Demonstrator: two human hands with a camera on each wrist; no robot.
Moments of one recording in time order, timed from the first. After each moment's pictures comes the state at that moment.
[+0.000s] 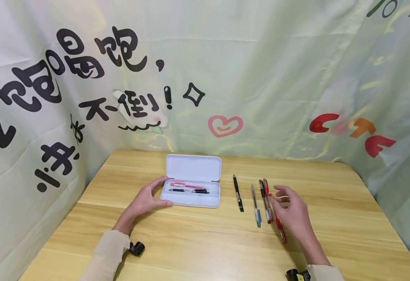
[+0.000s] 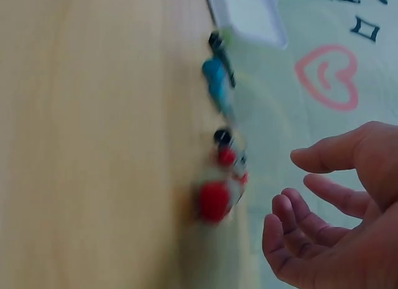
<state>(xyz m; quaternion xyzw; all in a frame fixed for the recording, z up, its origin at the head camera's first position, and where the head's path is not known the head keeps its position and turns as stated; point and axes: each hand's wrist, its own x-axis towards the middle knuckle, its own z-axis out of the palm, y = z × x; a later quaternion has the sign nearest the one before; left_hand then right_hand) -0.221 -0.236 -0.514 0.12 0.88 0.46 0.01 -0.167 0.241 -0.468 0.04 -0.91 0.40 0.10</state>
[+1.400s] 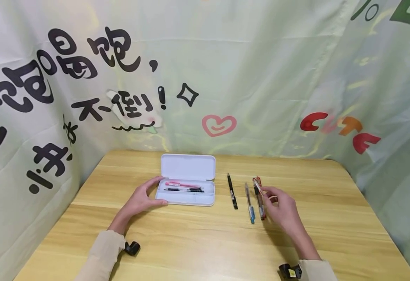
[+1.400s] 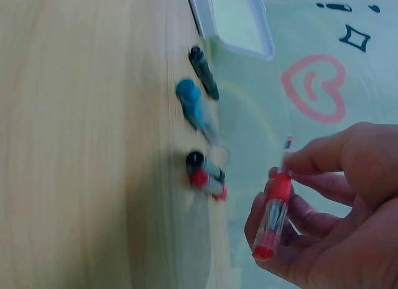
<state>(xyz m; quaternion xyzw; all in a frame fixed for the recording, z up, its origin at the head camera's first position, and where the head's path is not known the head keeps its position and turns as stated) -0.222 -0.236 -0.516 0.12 0.88 0.46 0.01 -0.161 0.236 -0.458 0.07 -0.91 0.39 0.09</state>
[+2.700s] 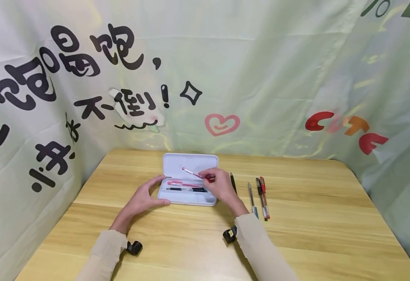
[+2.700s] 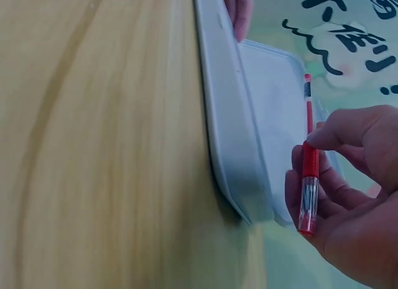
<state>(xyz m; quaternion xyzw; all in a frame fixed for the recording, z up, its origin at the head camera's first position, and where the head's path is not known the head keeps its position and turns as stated) -0.222 -0.237 -0.514 0.12 0.88 0.45 0.01 -0.253 0.072 -0.473 0.21 -0.84 0.49 0.08</state>
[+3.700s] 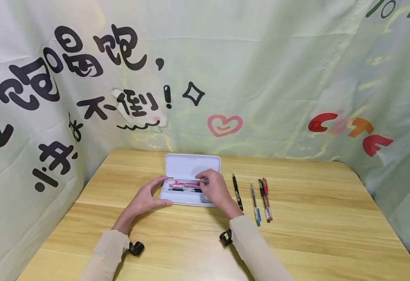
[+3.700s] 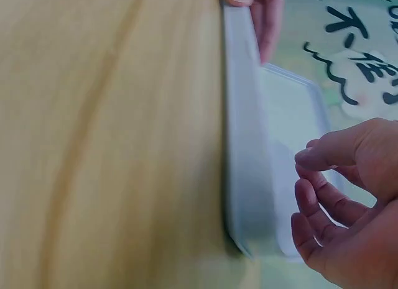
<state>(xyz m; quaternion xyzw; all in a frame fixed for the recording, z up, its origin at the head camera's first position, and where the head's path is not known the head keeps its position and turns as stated) -0.221 -0.235 -0.511 0.11 0.88 0.45 0.02 -0.248 0.049 -0.472 0.21 -0.87 0.43 0.09</state>
